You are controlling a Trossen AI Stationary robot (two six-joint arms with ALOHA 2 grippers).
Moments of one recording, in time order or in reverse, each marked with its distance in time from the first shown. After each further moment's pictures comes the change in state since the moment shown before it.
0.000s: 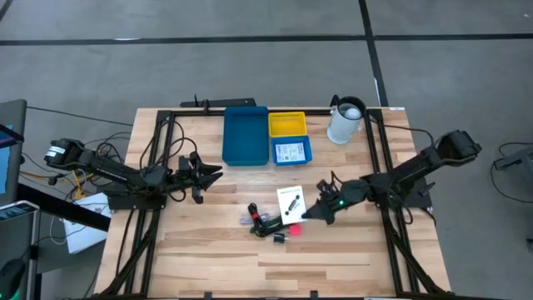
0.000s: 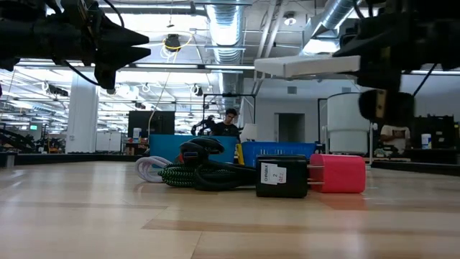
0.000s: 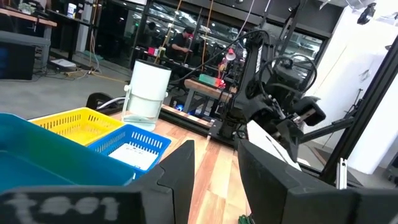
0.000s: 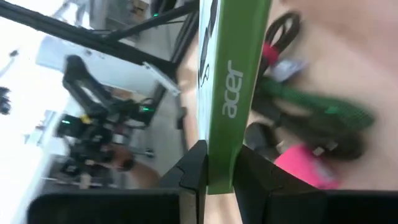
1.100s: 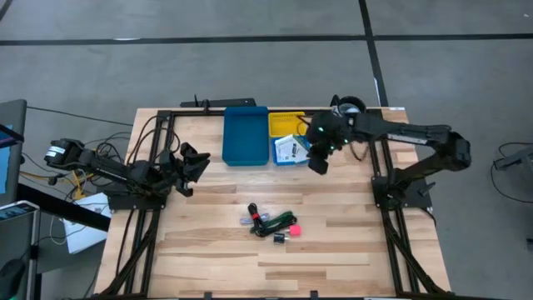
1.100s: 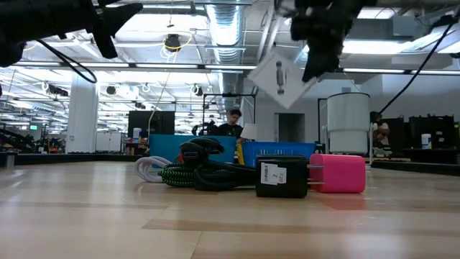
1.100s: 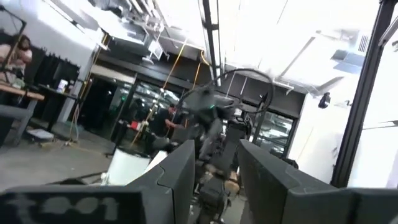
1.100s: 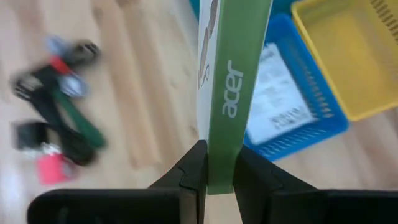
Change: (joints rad) left arm 0.000 0.000 0.011 0.399 -0.003 0.129; right arm -0.618 0.124 0.851 -1.477 -0.073 -1.105
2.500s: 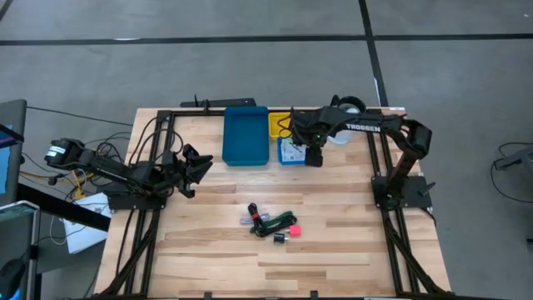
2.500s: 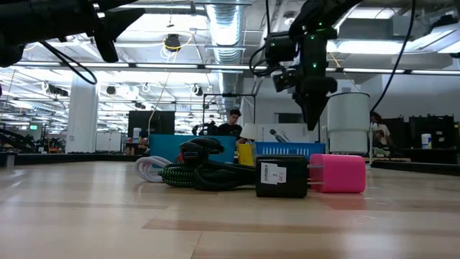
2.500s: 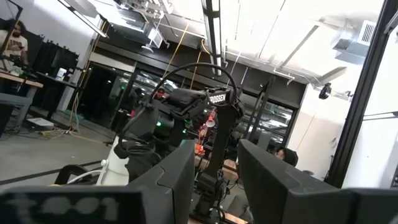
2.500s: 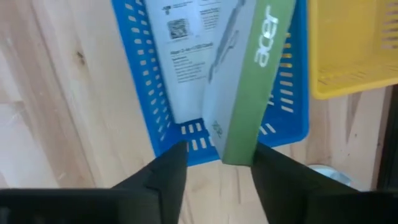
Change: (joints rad) left arm 0.000 0.008 0.000 -0.058 0.006 -0.039; right arm -0.089 0.366 0.139 -0.168 0.191 -0.327
